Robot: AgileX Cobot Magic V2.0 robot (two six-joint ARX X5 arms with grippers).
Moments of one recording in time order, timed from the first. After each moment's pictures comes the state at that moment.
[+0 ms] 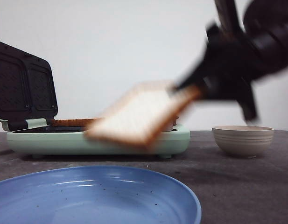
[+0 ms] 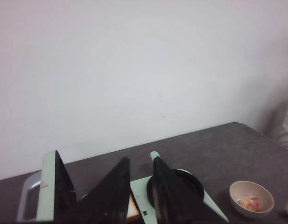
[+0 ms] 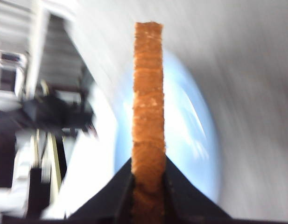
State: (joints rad) left arm -0.53 0.76 1.51 -0.79 -0.13 0.01; right arm 0.43 1.35 0.70 -0.13 -1.00 0.42
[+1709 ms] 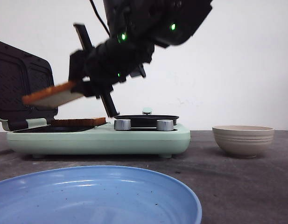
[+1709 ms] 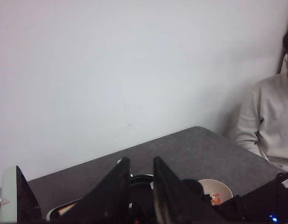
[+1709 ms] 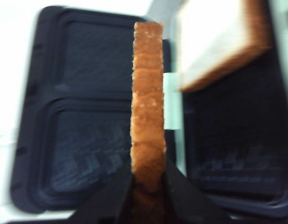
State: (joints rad) left arm -0.69 0.70 1.51 -0.80 -0.13 0.01; right arm 0.82 2.01 1.27 0.51 -0.03 1.42
